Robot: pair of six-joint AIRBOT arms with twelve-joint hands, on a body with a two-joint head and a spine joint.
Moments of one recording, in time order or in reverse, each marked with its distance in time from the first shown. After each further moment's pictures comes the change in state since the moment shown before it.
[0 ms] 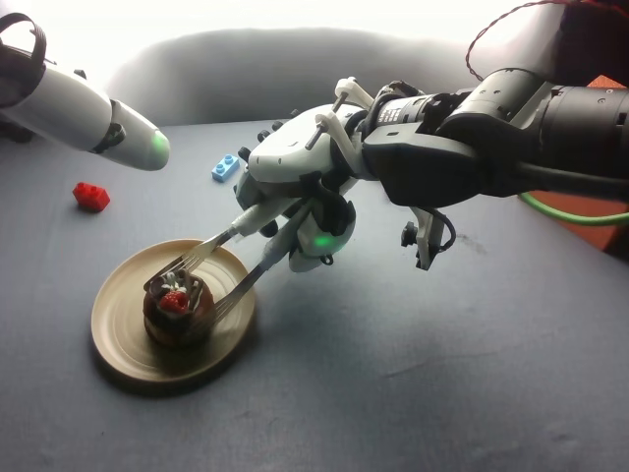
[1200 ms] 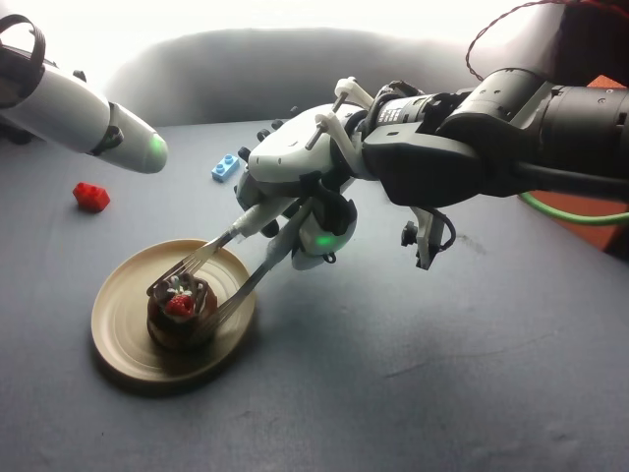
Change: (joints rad) left arm 0.000 0.000 0.002 -0.001 0.000 0.000; right arm 0.000 0.000 0.000 0.001 0.001 -0.005
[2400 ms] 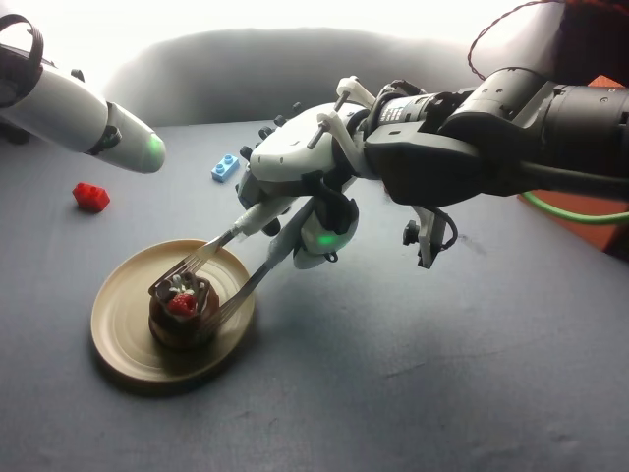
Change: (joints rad) left arm 0.000 0.000 0.004 0.001 0.000 0.000; right arm 0.000 0.005 -0.001 0.000 0.000 -0.002
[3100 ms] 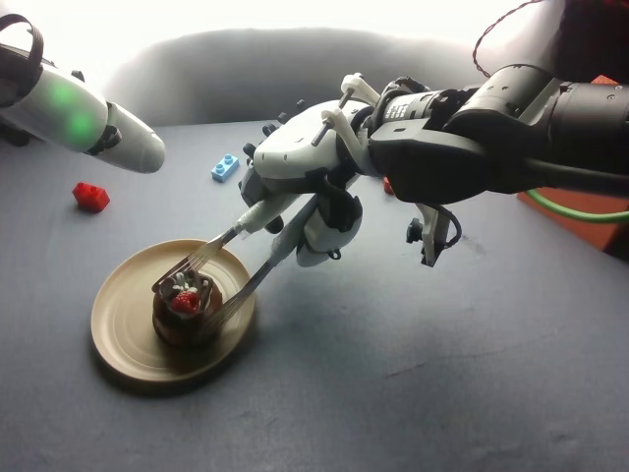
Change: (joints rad) left arm 0.000 0.000 0.000 0.000 0.000 0.000; right arm 0.002 0.008 -0.006 -0.002 0.000 0.002
